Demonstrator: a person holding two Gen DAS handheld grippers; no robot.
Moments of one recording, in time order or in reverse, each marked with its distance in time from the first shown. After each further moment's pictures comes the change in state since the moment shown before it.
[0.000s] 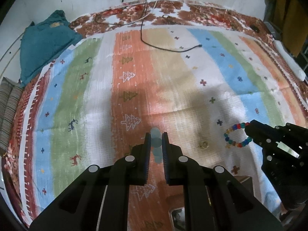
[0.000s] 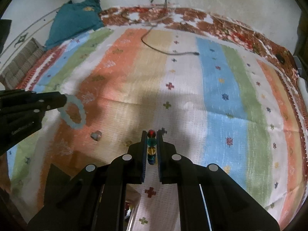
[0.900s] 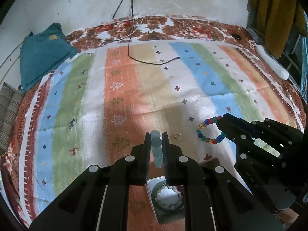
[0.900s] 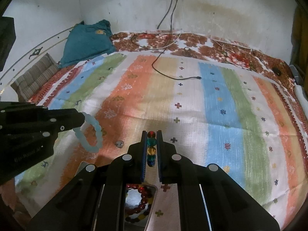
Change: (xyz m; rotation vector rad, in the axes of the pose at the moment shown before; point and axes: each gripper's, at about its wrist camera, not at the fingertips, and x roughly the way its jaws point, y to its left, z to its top) left arm -0.065 -0.027 -0.029 0.034 -0.096 -0.062; right arm -0.057 0.016 -0.018 0.008 -0.167 0.041
